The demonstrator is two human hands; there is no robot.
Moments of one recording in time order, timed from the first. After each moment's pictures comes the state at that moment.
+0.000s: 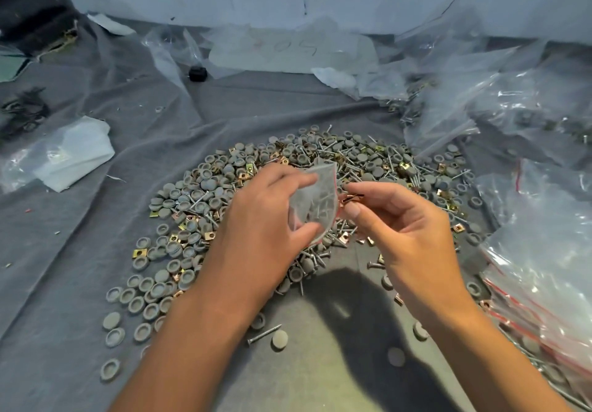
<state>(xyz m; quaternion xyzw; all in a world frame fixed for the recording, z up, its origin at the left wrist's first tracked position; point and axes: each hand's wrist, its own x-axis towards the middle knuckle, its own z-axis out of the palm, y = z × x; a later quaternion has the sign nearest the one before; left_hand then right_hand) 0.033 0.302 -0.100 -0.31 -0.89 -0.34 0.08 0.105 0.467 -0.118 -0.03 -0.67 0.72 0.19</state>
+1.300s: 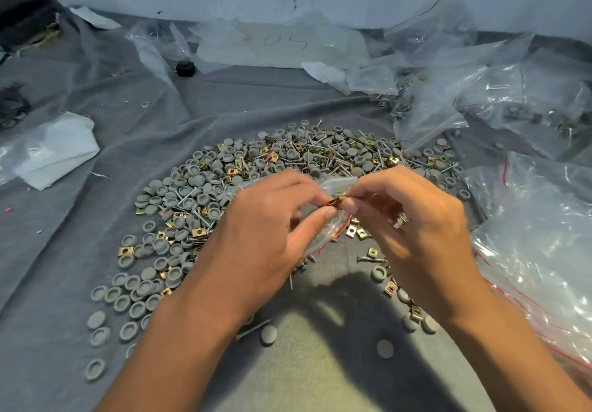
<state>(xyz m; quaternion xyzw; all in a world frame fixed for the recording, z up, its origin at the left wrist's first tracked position) 0.045 0.307 -0.094 -0.37 -0.85 -0.36 0.09 0.114 0.489 -0.105 0.06 -0.90 0.31 0.31</state>
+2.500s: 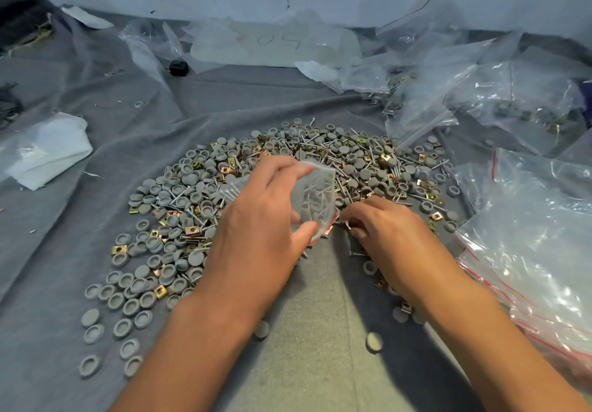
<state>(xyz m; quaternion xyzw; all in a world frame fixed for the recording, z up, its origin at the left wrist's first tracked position) 0.056 0.317 -0.096 -0.30 -0.90 -0.29 0.08 0.106 0.508 -0.135 -0.04 -0.99 0.11 0.03</state>
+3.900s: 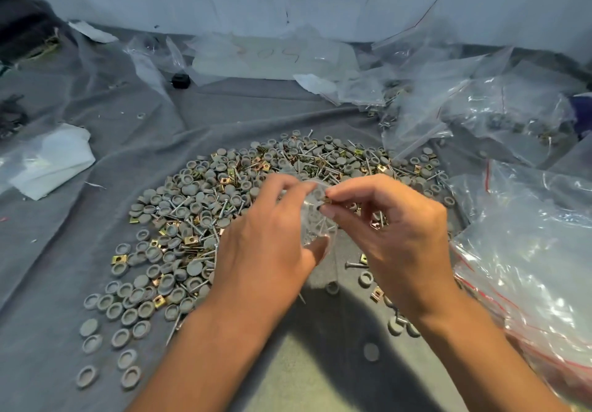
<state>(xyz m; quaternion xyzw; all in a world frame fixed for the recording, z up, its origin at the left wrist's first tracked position) 0.061 0.328 -0.100 -0.28 -0.93 -0.23 0.11 0.113 0.481 -0.101 0.06 -0.85 0.38 0.36</state>
